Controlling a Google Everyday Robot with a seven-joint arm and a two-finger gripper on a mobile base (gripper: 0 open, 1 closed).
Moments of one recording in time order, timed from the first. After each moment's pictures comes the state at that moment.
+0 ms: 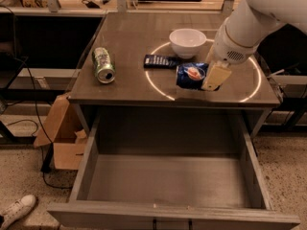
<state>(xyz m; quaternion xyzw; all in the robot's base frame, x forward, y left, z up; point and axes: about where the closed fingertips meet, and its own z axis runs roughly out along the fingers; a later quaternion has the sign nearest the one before) 0.593 -0.158 0.888 -0.62 0.75 -0.04 0.21</state>
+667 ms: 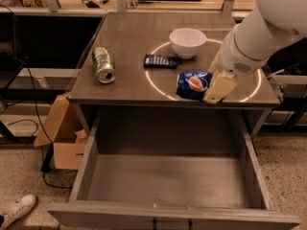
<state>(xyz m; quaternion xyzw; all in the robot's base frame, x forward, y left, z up) 0.551 -0.161 0.898 -0.60 0.76 -0.05 0.24</state>
